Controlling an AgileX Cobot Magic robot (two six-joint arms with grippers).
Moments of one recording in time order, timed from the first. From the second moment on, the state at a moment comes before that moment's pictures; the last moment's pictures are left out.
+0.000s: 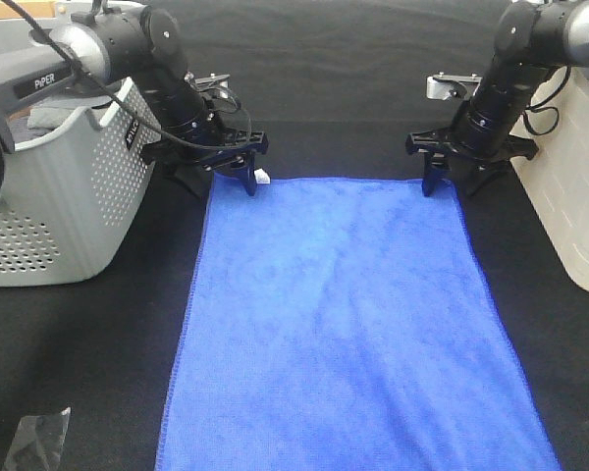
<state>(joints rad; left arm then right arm) -0.32 2.67 -2.39 -0.26 1.11 -0.10 0.08 2.46 -1.95 0.10 0.94 -0.05</state>
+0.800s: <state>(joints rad) -0.38 2.68 -2.40 -0.34 1.07 -0.05 0.14 2.47 -1.96 0.14 0.92 -0.09</state>
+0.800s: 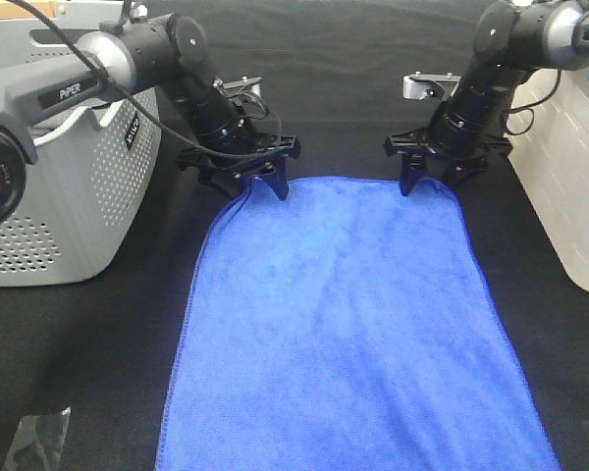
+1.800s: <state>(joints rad) -0.40 2.69 -2.39 -0.29 1.02 0.00 0.15 2.46 -1.96 0.04 0.89 -0.06</state>
